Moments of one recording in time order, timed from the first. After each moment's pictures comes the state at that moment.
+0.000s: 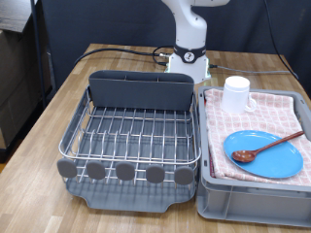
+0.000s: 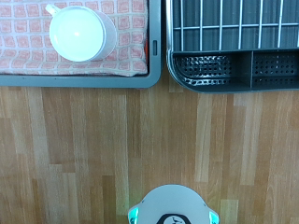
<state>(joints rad) 0.03 -0.75 -0.02 -2.34 0.01 1.57 0.79</state>
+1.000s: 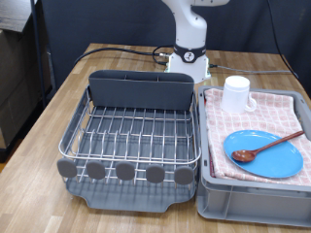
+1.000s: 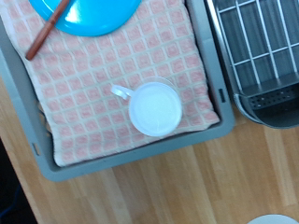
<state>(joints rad) 0.03 -0.53 0.18 -2.22 0.09 1.73 1.25</state>
